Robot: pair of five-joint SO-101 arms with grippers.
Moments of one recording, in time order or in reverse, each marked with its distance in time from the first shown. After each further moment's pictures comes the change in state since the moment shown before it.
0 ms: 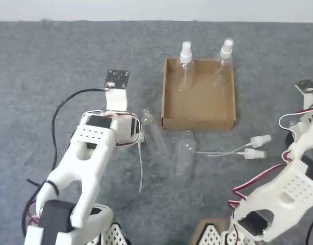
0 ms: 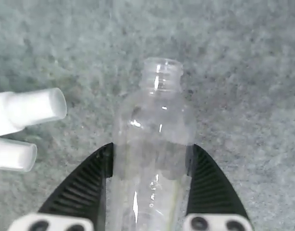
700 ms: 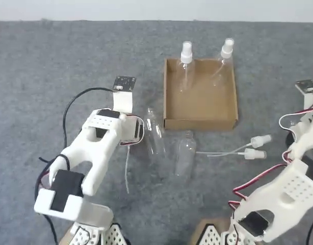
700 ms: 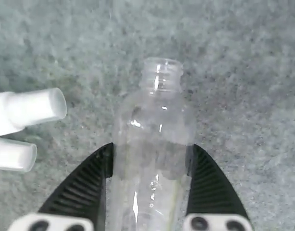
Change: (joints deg) left arm 0.4 17.2 -6.4 -1.1 0.0; right arm 0.0 0.0 0.0 0.0 0.0
